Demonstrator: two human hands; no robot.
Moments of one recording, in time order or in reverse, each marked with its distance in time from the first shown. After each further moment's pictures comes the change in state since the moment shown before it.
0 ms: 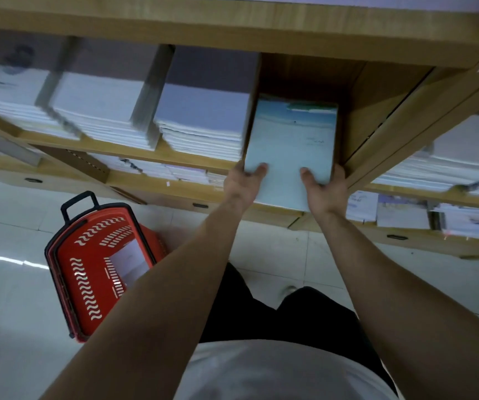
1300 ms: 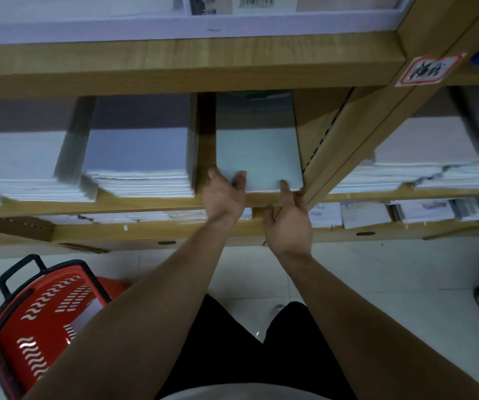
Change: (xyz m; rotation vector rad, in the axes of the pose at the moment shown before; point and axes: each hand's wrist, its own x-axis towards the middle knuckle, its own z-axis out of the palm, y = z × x) left_hand 0.020 0.041 0.063 0.341 0.122 0.233; right_hand -0.014 0.005 -0.002 -0.497 0.054 -0.178
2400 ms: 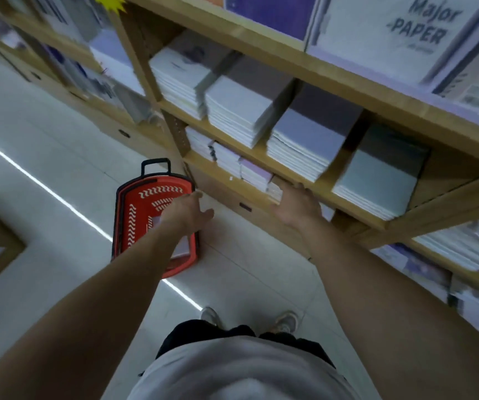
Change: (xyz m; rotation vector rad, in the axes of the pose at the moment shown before) left_hand -0.179 -0.202 -0.298 0.370 -0.094 -0.287; right_hand -0.126 -0.187 -0.007 -0.575 -0.660 -0.557
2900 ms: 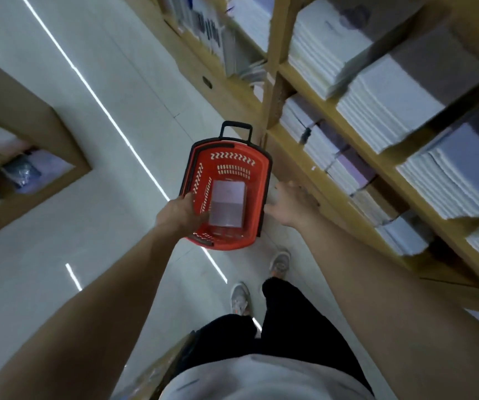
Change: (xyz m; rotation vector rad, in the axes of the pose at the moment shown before) left_hand -0.010 -0.256 -0.014 -0.213 -0.065 -0.324; right_hand 0.051 -0.245 0.104 -0.090 -0.252 -0.267
